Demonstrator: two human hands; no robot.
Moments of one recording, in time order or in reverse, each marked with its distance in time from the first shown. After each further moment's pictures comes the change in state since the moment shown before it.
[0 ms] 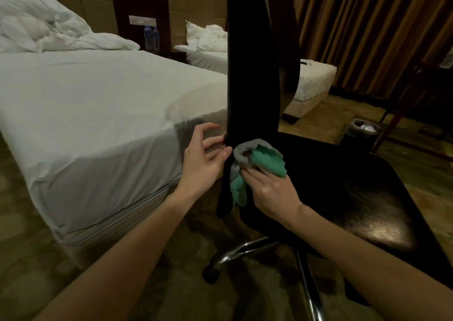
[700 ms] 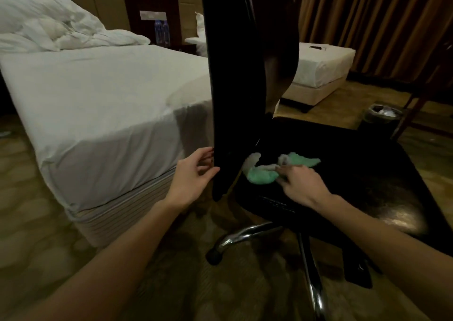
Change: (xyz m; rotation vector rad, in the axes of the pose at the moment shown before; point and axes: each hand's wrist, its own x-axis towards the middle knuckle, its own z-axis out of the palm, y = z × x) left_hand -0.049 -0.051 0.003 0.551 -0.007 0.020; right_hand -0.075 0.056 -0.005 0.277 -0.627 0.538
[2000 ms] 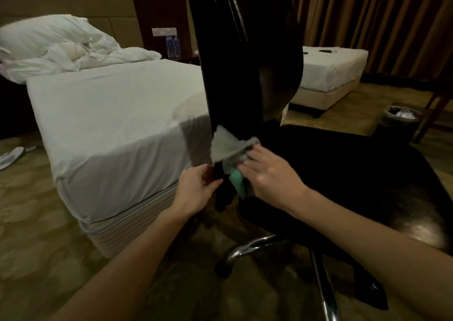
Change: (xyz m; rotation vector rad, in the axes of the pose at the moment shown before) left_hand 0.012 0.002 0.005 0.222 -0.016 -0.122; right_hand 0.023 -0.073 -0.038 -0.252 0.576 -0.708
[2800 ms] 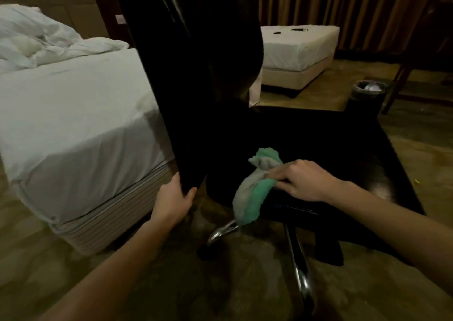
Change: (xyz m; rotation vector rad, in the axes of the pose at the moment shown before) left_hand -0.047 -0.010 0.036 0.129 -0.179 -0.194; right_hand -0.144 0.067 -0.018 0.392 -0.652 0.390
